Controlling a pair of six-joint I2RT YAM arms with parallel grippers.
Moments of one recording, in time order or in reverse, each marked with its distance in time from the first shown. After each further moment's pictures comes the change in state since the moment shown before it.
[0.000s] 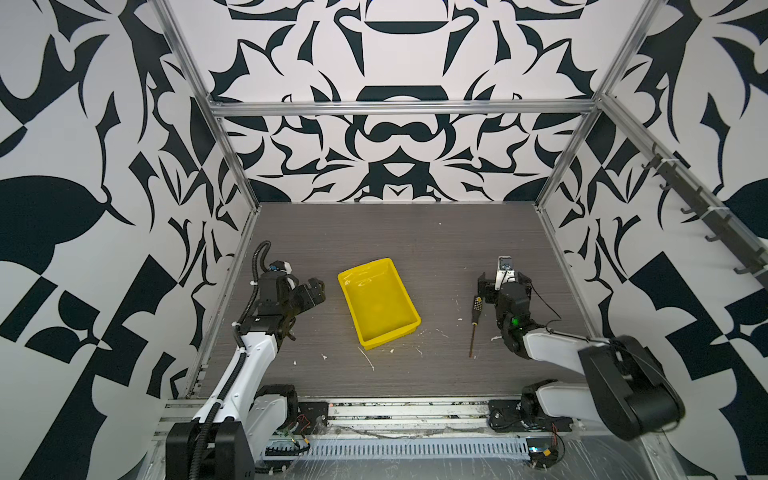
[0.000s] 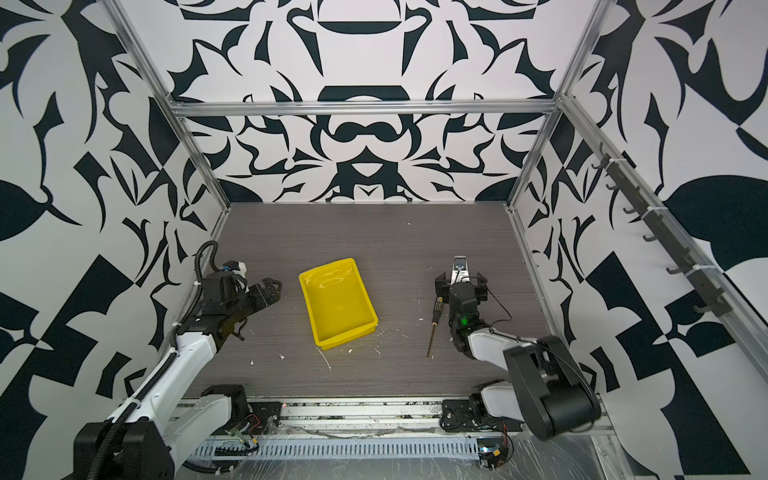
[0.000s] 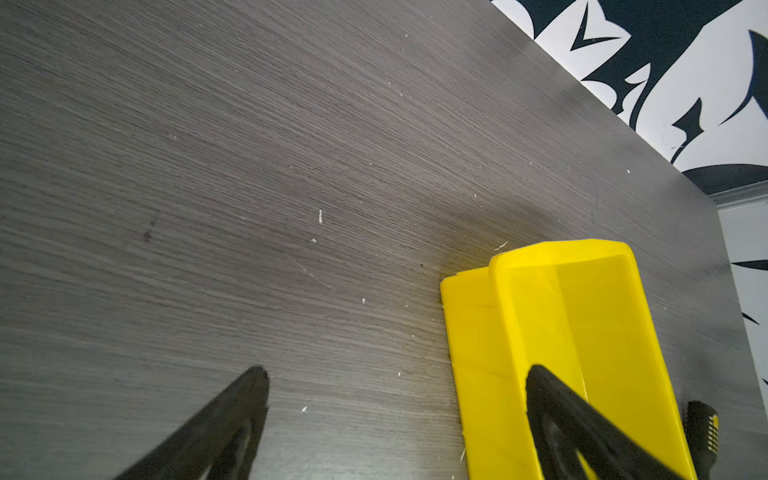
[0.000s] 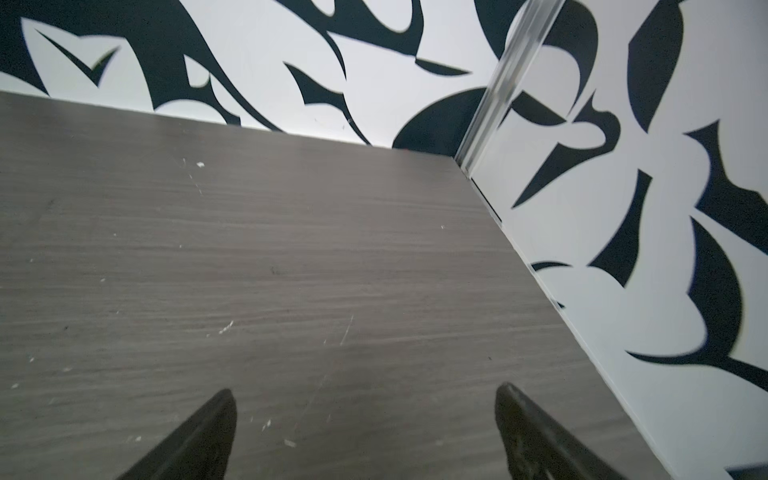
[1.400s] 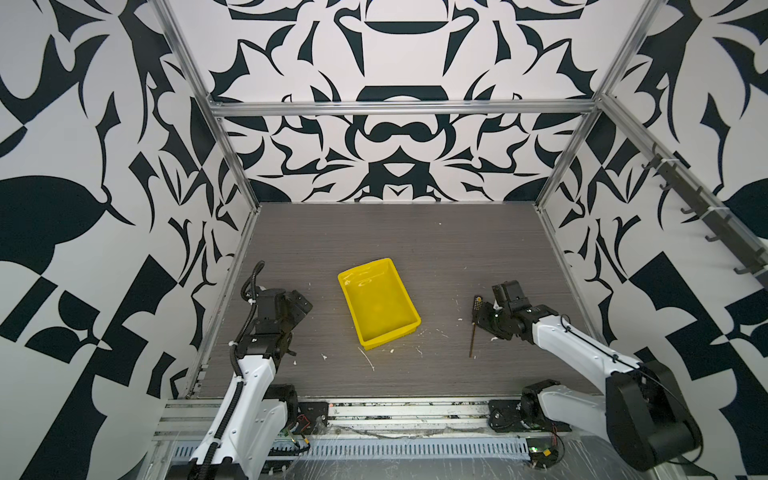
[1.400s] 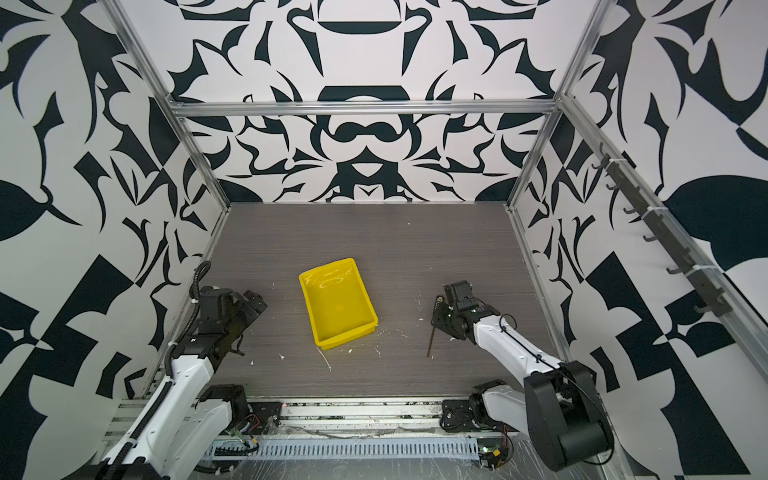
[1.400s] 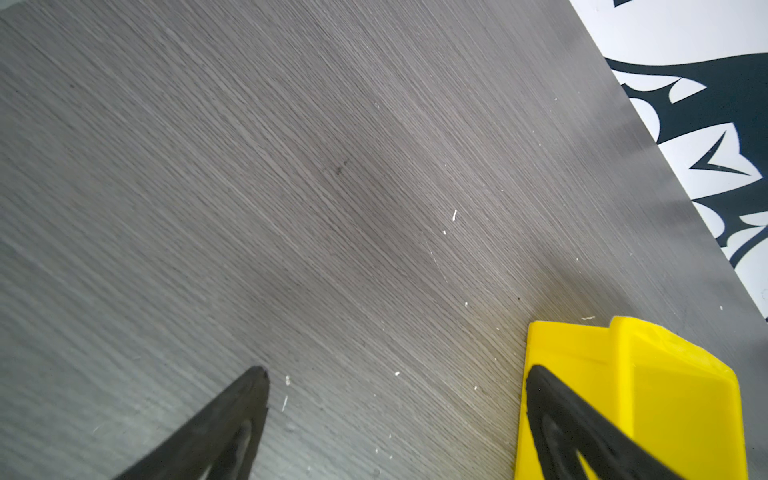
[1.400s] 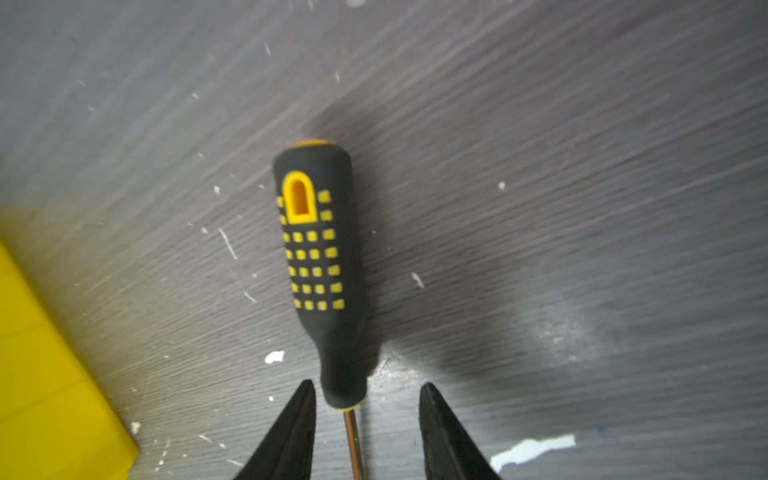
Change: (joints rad) left arm 0.004 -0.184 -0.108 -0.134 -0.289 -0.293; right arm -0.014 -0.053 0.198 -1.027 -0.585 0.783
